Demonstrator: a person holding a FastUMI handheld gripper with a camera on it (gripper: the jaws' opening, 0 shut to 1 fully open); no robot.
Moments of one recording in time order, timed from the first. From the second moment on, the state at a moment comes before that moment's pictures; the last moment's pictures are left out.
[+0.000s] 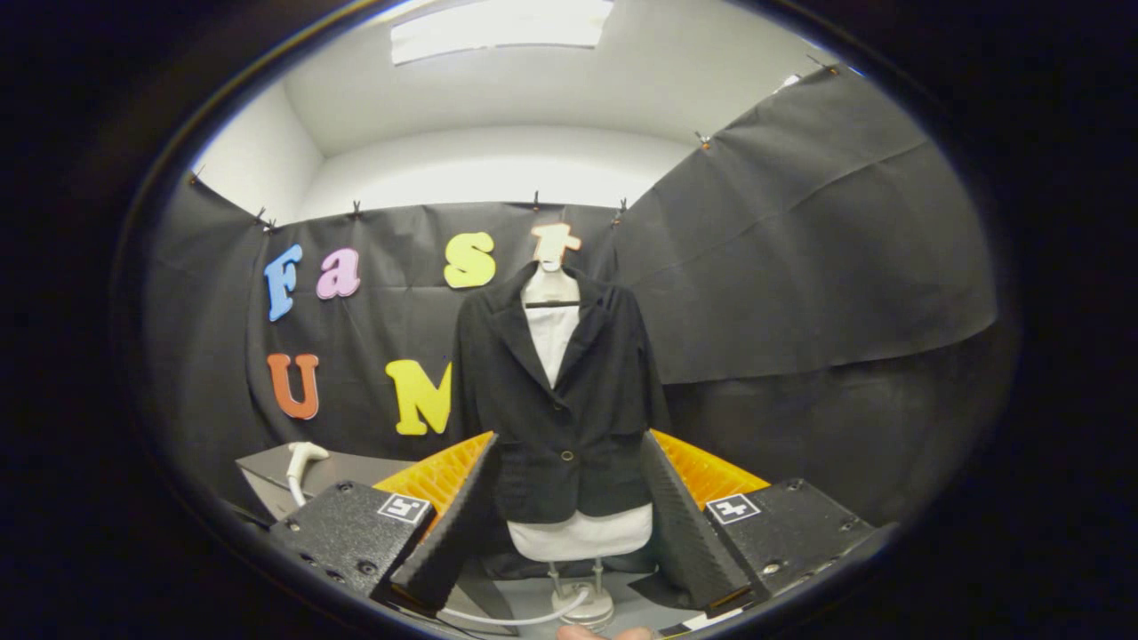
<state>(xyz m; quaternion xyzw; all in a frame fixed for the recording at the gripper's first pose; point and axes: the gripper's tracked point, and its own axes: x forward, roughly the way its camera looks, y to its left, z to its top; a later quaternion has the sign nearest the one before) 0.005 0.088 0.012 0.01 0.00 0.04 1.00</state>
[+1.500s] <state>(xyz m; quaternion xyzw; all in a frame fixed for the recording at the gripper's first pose) 0.119 0.624 -0.141 -0.02 0.28 0.45 0.85</state>
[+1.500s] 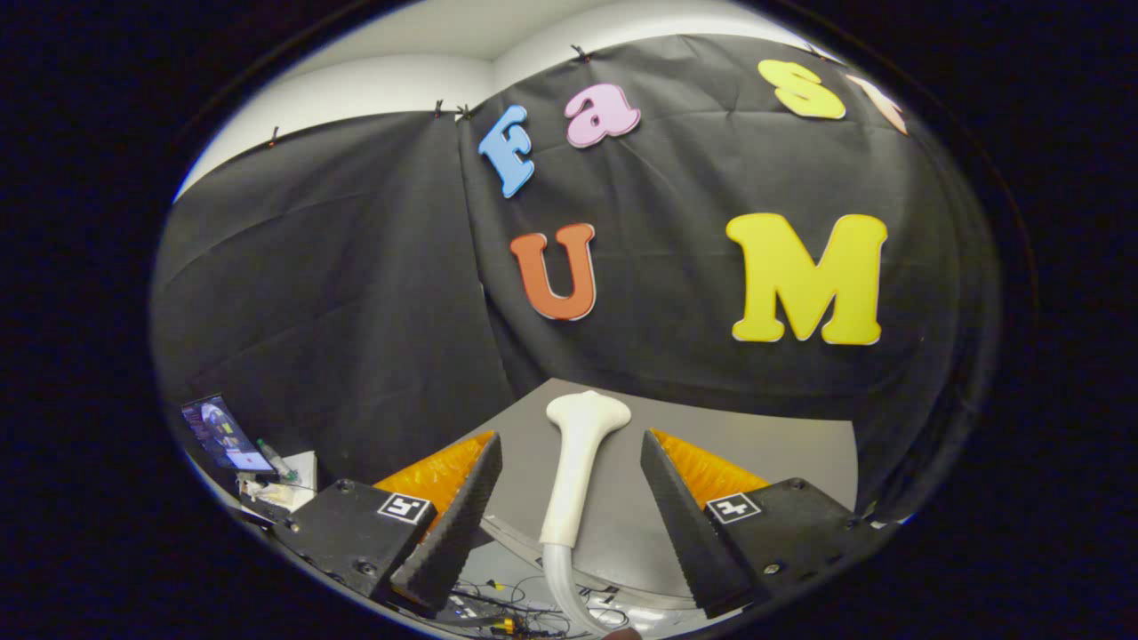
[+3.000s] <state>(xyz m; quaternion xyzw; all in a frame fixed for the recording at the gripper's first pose) 0.132 0.681 -0.282 -0.08 0.46 0.37 0.80</state>
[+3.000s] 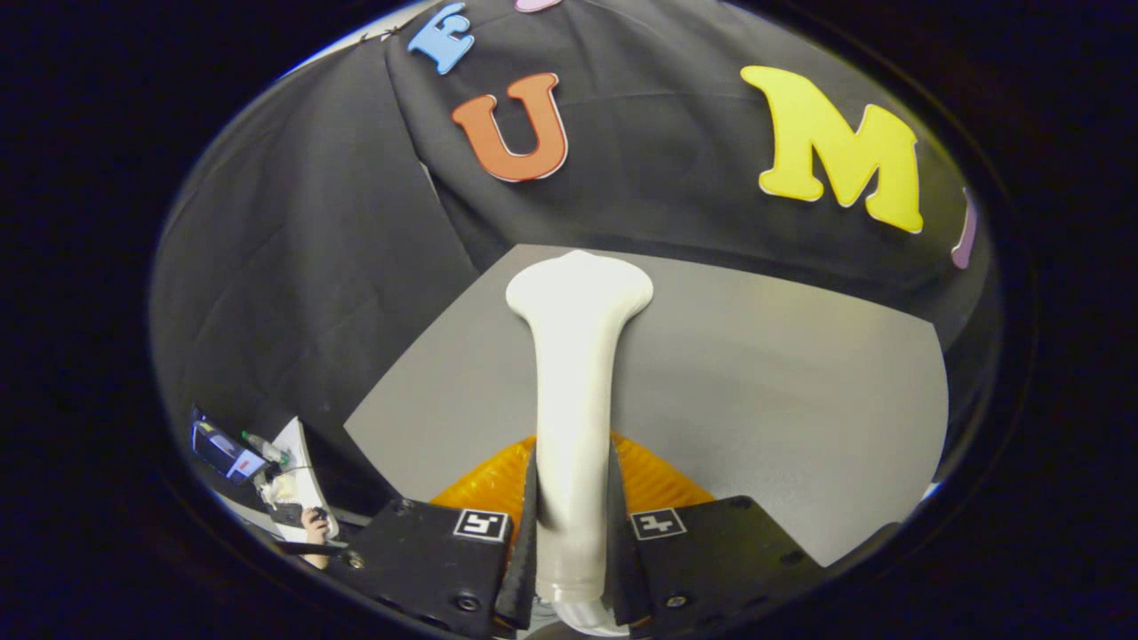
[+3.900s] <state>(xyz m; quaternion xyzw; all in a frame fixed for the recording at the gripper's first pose) 0.130 0.529 -0.147 0.10 0.36 0.35 0.86</state>
